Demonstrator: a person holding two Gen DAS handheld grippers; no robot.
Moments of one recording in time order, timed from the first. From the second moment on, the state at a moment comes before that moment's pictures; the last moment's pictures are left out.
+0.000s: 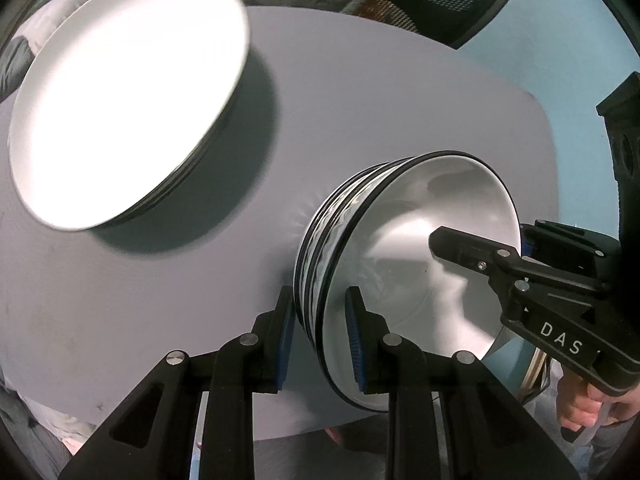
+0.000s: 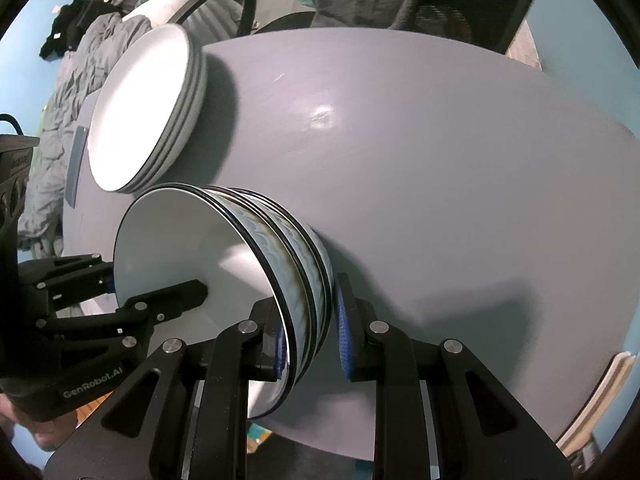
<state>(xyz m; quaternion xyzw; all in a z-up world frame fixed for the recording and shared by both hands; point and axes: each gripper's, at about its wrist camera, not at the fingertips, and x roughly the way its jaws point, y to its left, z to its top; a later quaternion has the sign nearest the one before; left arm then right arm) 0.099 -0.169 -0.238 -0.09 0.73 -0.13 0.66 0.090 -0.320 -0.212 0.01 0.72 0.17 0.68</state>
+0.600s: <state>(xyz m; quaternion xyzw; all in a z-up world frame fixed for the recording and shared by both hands) 0.060 -0.069 -0.238 -0.10 0.73 -0.10 0.67 0.063 -0.240 -0.220 0.03 0.72 0.17 0.67</state>
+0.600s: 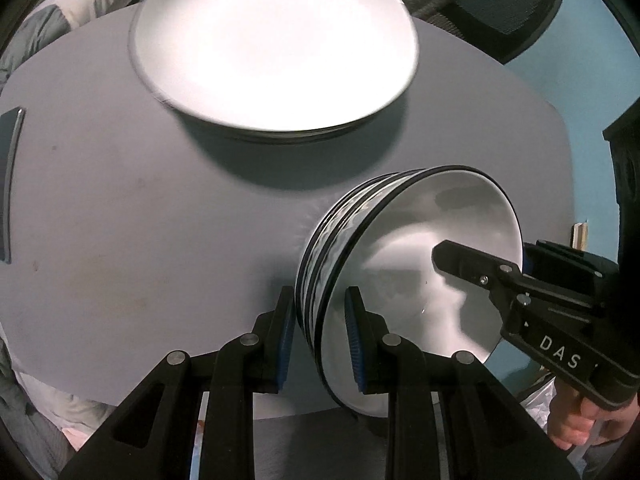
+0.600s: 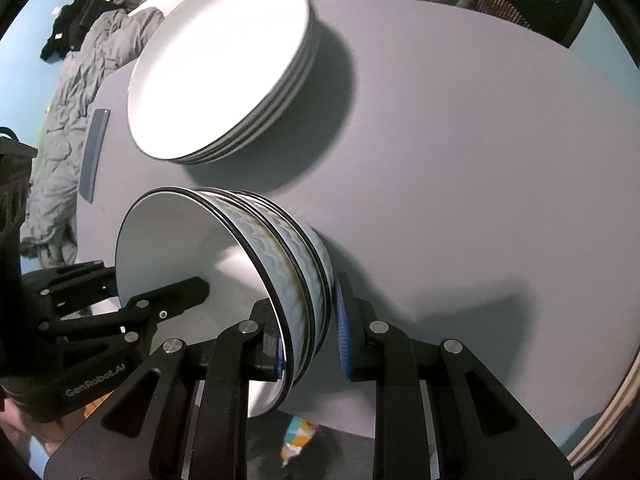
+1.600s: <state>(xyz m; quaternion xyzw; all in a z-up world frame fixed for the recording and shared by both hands) 0.056 -0.013 -0.257 -0.11 0.72 -0.14 0.67 0.016 -0.211 -0.216 0.15 0.69 0.10 0.70</state>
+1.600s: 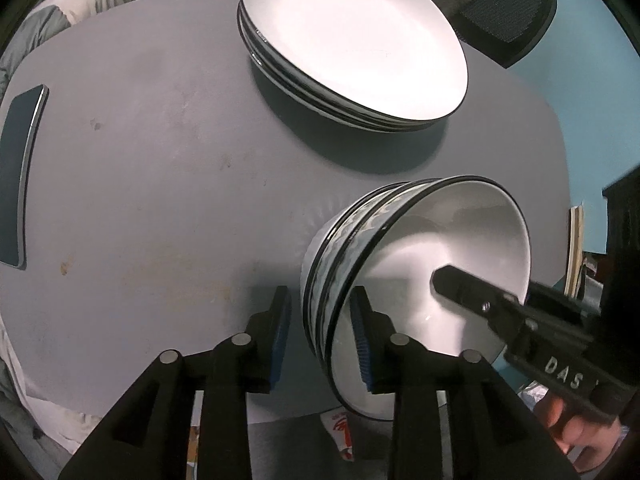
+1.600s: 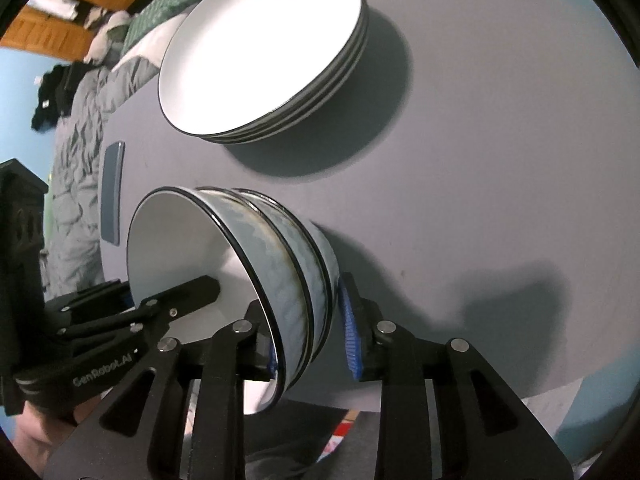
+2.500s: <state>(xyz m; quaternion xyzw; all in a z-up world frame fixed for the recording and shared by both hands) 0.046 0.005 -0.262 -0.16 0.71 -0.15 0.66 0.018 -0.199 -0.218 0.13 0.70 0.12 0.70</state>
